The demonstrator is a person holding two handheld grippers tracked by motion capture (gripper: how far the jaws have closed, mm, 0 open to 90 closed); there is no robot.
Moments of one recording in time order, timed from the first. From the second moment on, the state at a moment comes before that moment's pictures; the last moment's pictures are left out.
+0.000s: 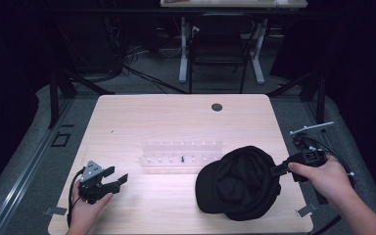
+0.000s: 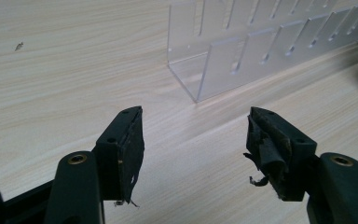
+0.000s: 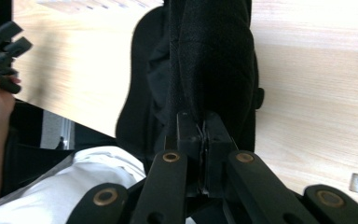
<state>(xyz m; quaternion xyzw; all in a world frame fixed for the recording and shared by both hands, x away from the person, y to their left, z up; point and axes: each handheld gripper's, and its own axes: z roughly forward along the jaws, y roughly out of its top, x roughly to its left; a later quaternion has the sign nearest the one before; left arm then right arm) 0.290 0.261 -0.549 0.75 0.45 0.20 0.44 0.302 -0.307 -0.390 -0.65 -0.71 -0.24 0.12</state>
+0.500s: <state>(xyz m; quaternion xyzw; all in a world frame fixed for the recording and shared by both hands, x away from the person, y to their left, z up) 0.290 0.261 -0.549 0.75 0.45 0.20 0.44 0.304 -0.297 -0.371 -0.64 -0.71 -0.25 0.15</state>
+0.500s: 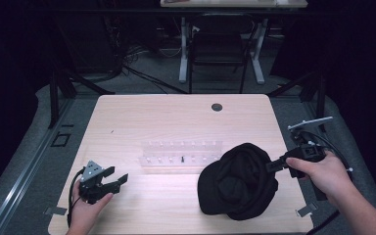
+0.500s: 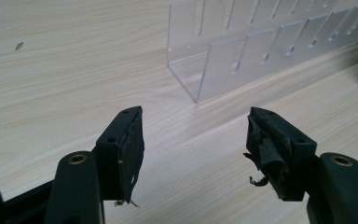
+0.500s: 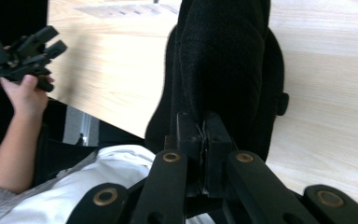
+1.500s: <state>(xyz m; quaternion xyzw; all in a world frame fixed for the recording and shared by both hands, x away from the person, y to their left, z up) 0.291 0.260 -0.549 0.75 0.45 0.20 0.44 0.301 -0.290 -0.330 -0.60 -0.70 -0.34 0.18</state>
